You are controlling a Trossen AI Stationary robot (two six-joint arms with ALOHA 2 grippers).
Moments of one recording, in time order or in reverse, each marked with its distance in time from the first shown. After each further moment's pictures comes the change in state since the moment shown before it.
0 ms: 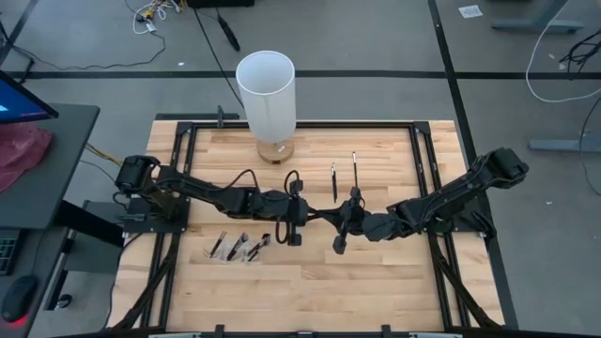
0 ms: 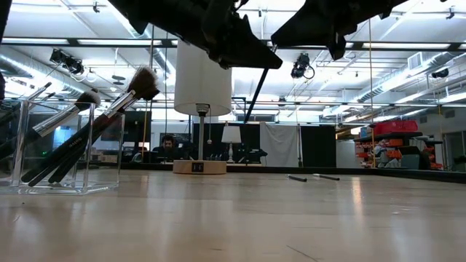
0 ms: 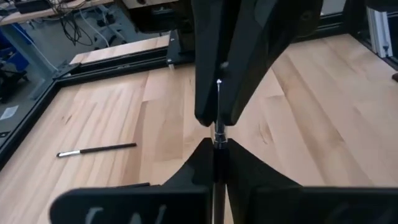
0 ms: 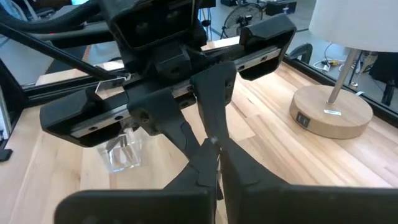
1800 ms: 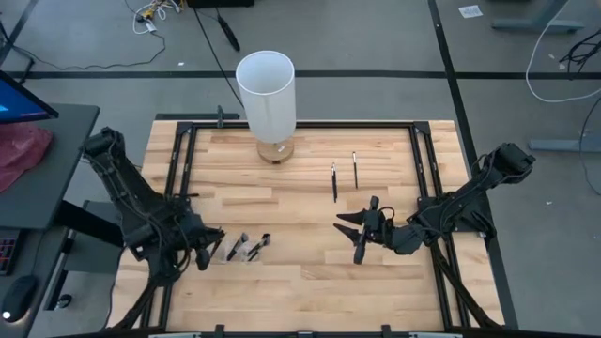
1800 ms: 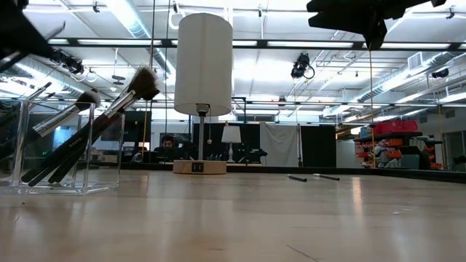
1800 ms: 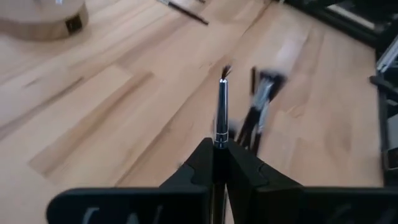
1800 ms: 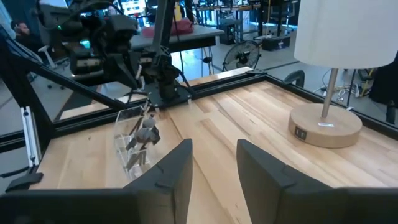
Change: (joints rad) left arm -0.896 -0.619 -0.301 -1.190 -0.774 -1.675; right arm 0.198 -0.105 -0.166 0.228 0.232 -0.025
